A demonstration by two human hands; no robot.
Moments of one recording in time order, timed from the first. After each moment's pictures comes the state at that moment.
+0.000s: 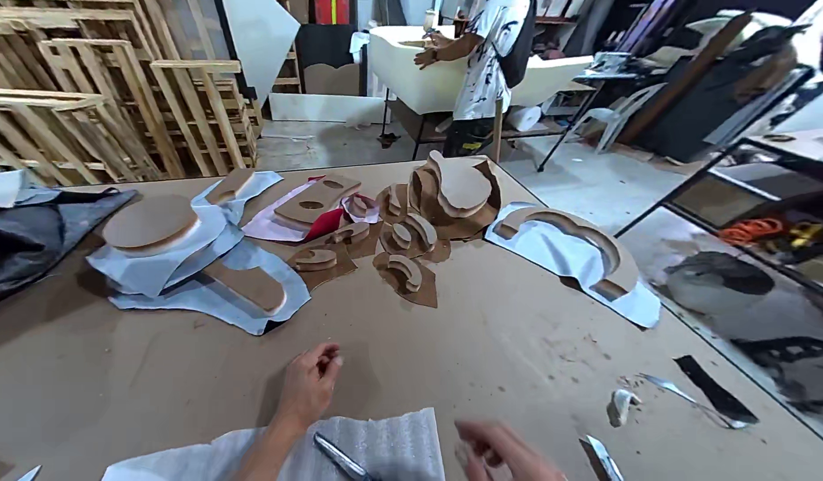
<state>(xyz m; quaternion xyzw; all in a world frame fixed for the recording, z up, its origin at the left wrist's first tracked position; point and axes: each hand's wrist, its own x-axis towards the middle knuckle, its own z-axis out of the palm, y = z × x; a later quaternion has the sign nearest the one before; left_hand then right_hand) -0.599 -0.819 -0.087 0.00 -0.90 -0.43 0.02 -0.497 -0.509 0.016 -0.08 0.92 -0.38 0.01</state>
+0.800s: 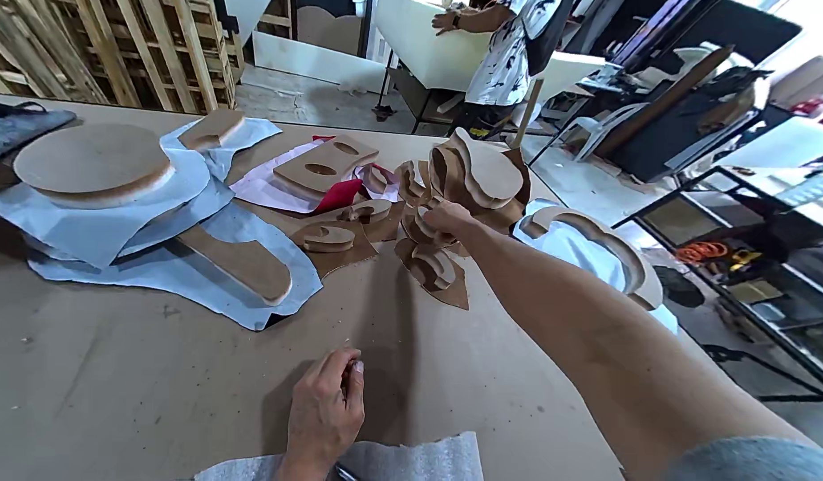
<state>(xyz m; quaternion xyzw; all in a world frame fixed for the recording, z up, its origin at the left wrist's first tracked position) -0.596 -0.813 -0.109 0.00 -0.89 -0.40 0.21 -0.921 -0.619 0.014 0.10 0.98 -0.11 0.14</state>
